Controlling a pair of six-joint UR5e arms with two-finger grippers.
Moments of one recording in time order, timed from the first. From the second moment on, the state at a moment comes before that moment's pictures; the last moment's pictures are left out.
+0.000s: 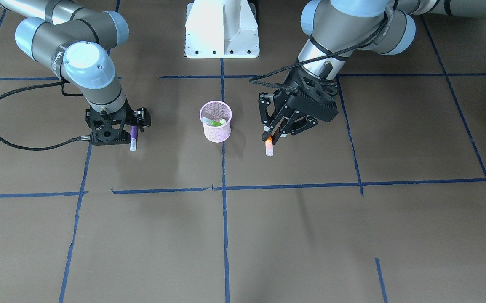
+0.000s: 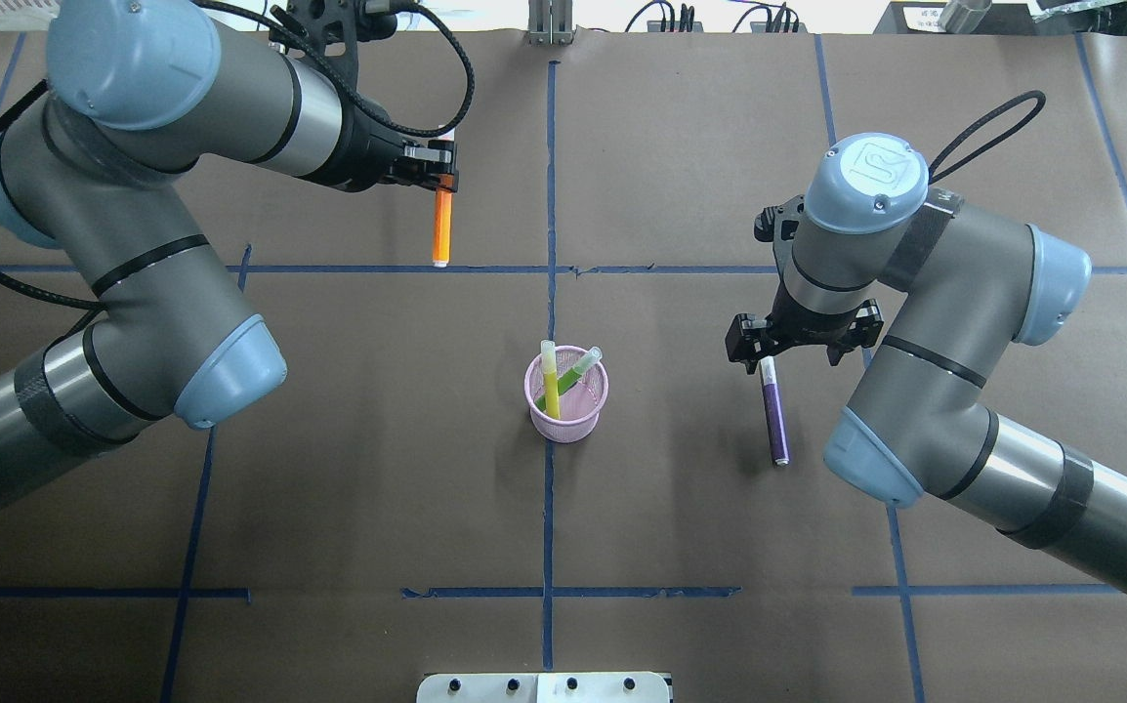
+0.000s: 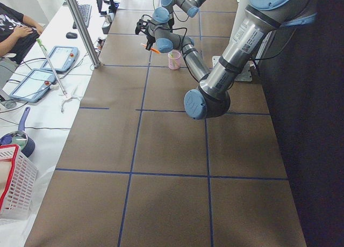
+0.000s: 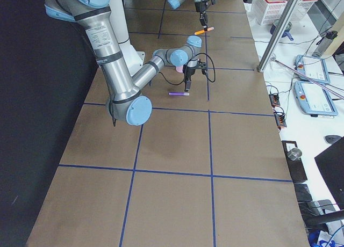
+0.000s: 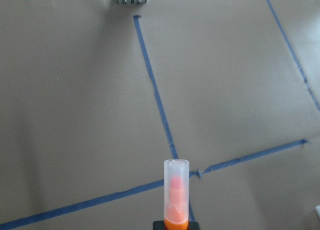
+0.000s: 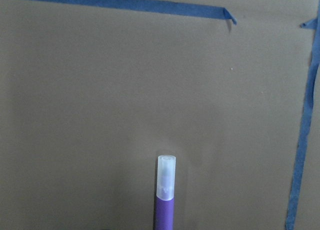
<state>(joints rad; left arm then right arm) -0.77 -2.22 -1.75 -2.01 -1.92 -1.10 0.68 -1.12 1.76 -1.73 2.06 0.92</state>
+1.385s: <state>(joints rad) -0.63 -2.21 -1.79 -2.20 -1.65 -1.27 0.65 -1.19 1.69 -1.44 2.09 1.05</state>
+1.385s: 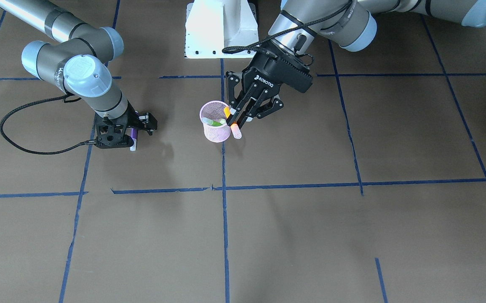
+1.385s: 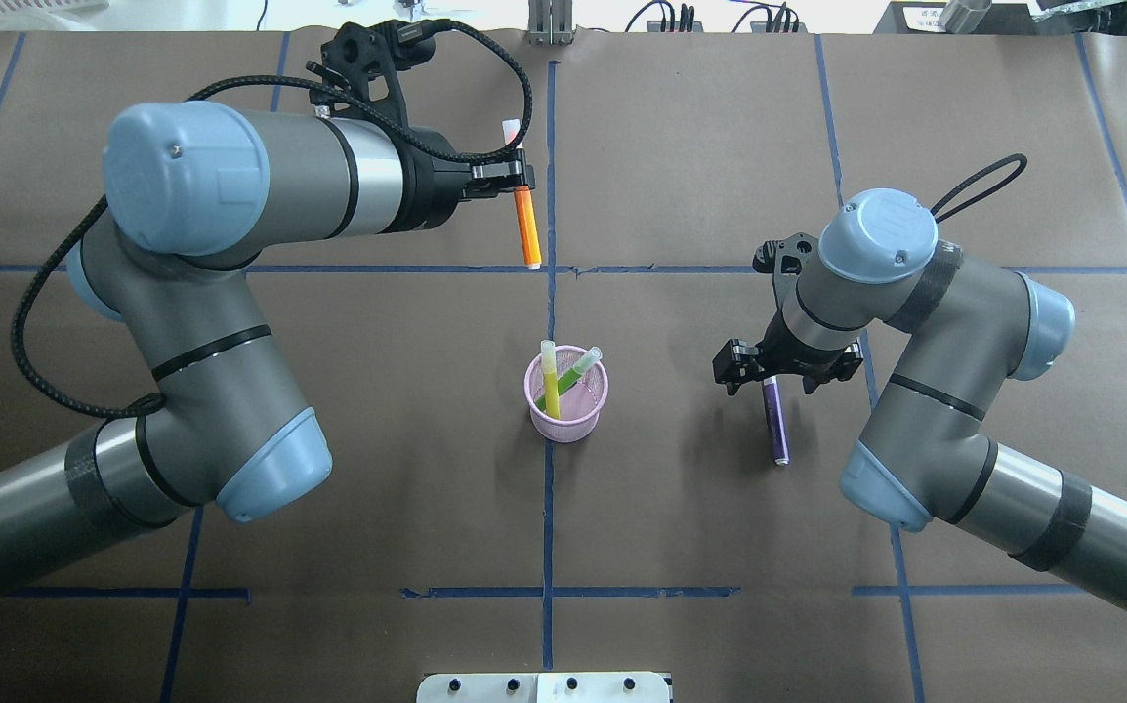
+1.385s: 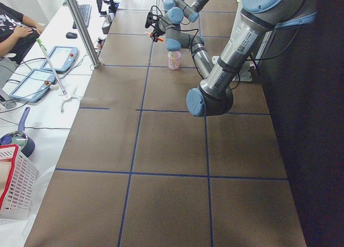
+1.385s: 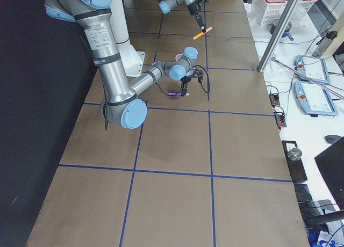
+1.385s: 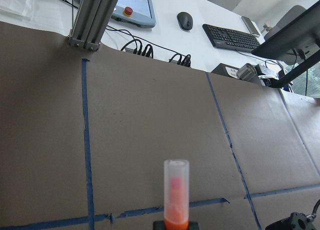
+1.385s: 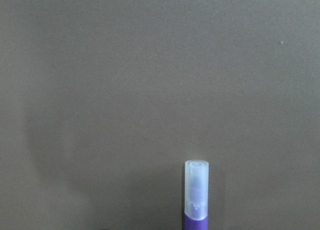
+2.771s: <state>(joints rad) -0.31 -2.12 -1.67 -2.42 -1.17 -1.28 0.65 -1.19 1.69 -1.43 2.09 1.05</state>
